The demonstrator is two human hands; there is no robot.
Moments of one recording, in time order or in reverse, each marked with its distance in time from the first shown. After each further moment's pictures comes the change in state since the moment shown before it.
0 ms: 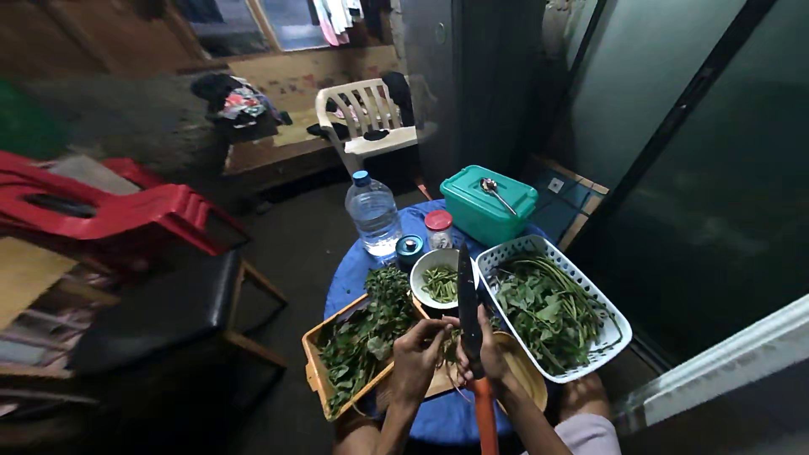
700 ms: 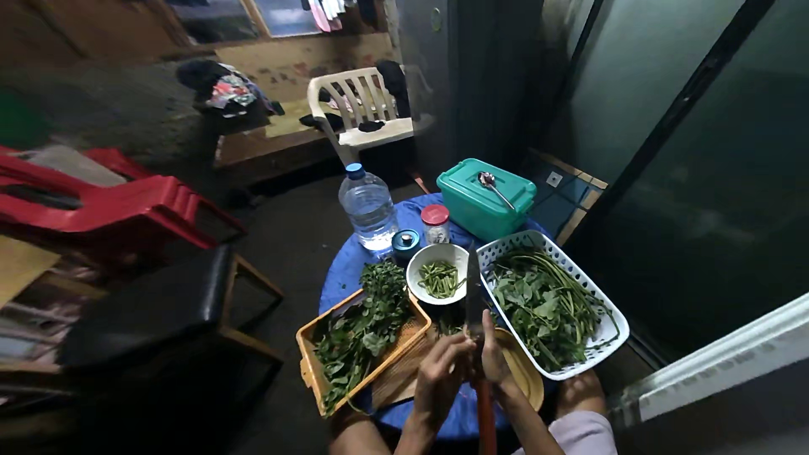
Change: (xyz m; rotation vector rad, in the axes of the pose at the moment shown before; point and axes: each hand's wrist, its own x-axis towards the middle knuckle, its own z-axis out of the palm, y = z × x) left_hand -0.034 -0.020 0.034 0.106 -0.021 0.384; right_hand -0.003 0.010 -0.006 -0.130 0.303 -0.012
